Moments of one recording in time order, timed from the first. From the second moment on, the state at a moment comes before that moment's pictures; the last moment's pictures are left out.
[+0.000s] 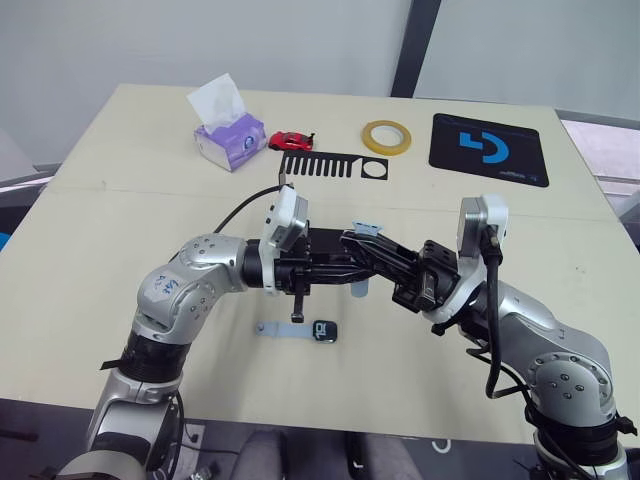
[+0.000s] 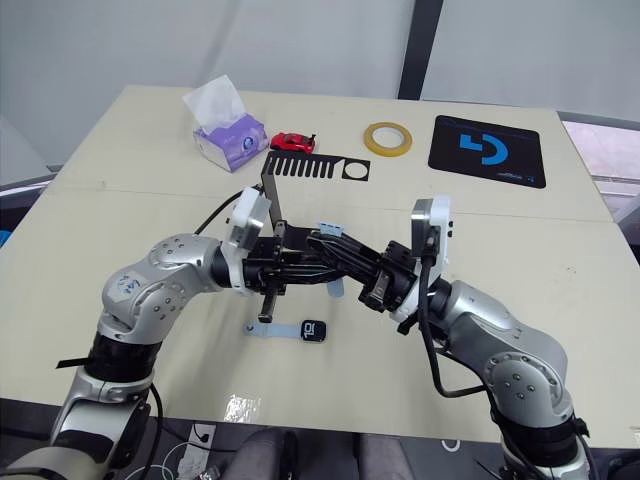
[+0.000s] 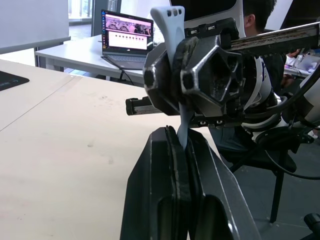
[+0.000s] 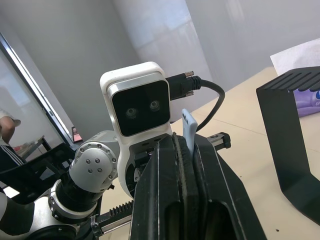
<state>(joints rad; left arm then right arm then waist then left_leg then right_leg) -0.63 0.44 -0.13 -0.24 -0.68 0.68 -1.00 -0.31 -0.45 -0.05 -0.65 1.18 0.71 0.38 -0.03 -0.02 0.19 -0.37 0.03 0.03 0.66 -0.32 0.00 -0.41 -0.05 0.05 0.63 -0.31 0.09</state>
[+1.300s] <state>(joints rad) -0.44 0.67 -0.37 -0.21 -0.16 0.36 -1.06 0.25 -0.89 -0.34 -0.86 0.20 0.27 0.65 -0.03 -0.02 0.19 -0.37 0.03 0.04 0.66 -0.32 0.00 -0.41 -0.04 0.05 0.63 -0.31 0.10</state>
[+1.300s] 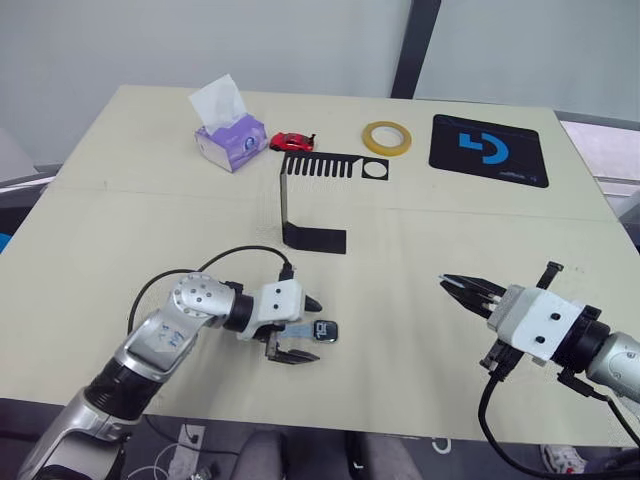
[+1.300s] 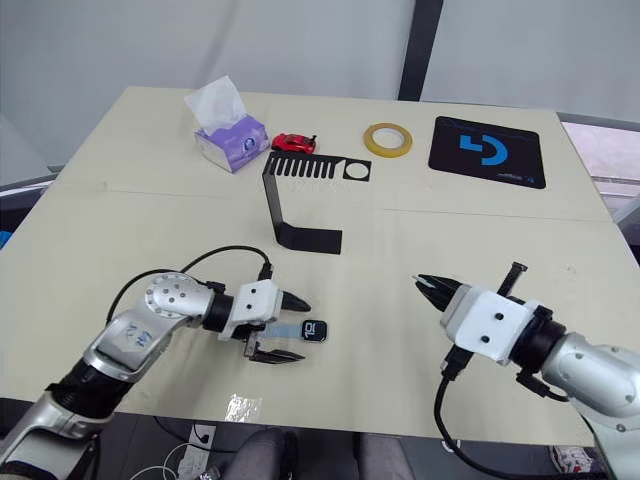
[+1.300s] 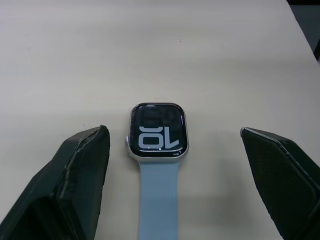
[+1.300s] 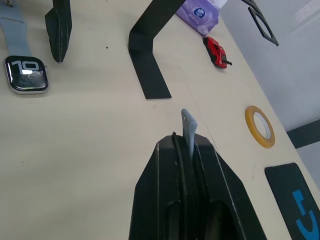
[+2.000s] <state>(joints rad) -0.45 0.56 -0.39 -0.10 -0.05 0.28 -1.02 0.20 -0.83 -0.32 -0.86 0.20 0.32 0.67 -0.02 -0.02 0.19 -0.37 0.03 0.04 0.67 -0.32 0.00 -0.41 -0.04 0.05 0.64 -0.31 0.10</state>
